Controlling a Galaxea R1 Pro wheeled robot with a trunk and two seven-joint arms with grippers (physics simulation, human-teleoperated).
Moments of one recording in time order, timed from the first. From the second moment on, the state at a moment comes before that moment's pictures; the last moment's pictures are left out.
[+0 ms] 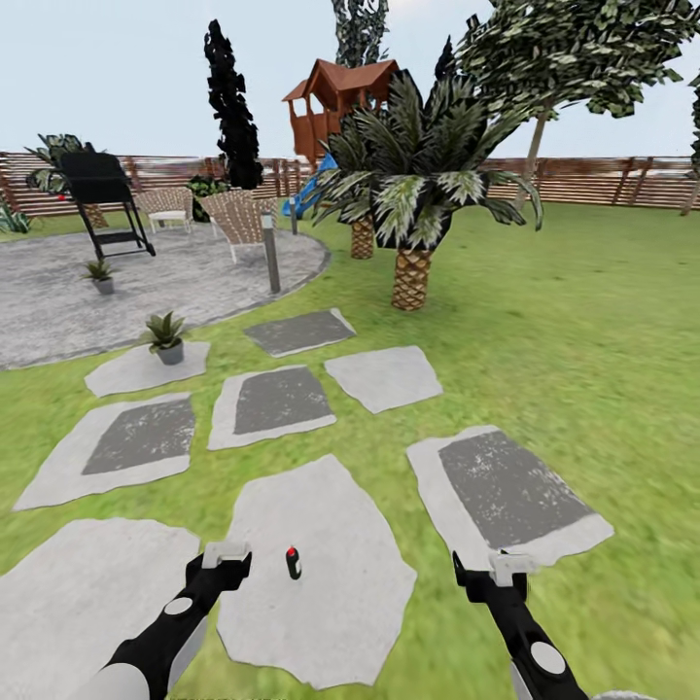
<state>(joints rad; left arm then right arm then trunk) -0.56 0.05 0.00 -0.35 0.00 -0.17 0.01 -0.23 -0.05 -0.01 -0.91 0.00 -0.17 0.00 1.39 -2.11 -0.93</state>
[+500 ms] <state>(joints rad) -0.56 0.04 0.00 -0.35 0.00 -0.17 0.01 -0.23 -0.05 -0.01 -0.92 0.00 -0.17 0.00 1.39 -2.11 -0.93</state>
